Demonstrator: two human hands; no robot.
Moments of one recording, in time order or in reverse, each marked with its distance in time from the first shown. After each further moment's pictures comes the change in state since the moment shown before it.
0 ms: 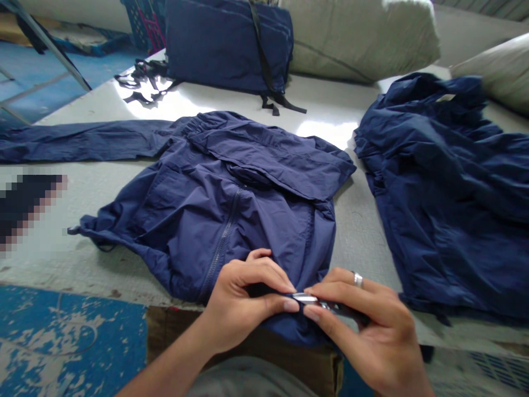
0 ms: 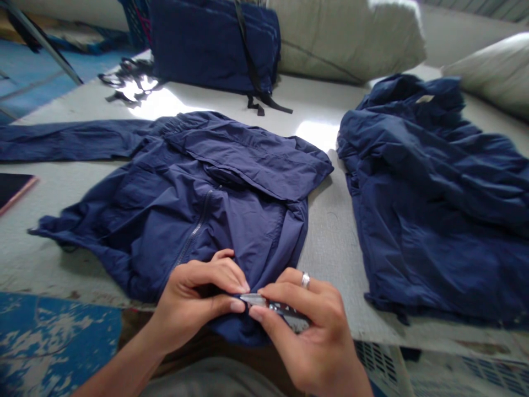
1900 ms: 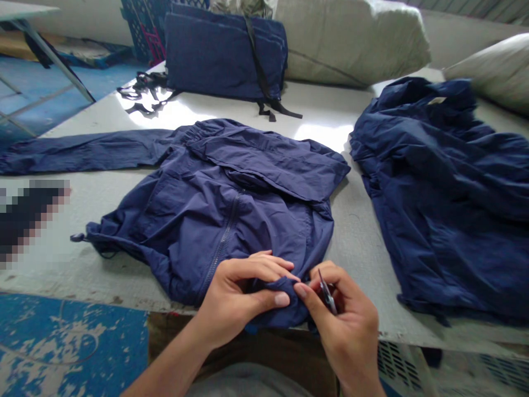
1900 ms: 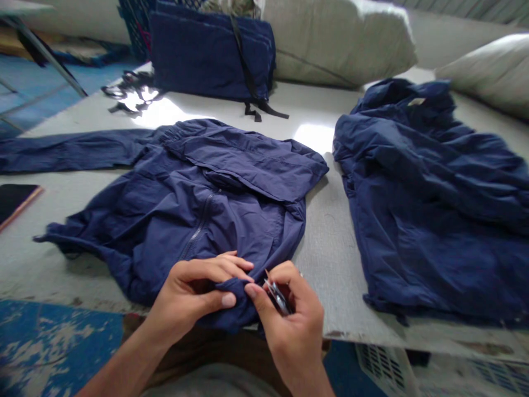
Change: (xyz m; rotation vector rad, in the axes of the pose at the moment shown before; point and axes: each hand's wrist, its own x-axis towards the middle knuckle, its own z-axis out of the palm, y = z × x) left_hand 0.006 0.007 -0.005 -0.002 -0.014 -0.034; right_hand -0.009 0.006 0.043 0.163 0.353 0.257
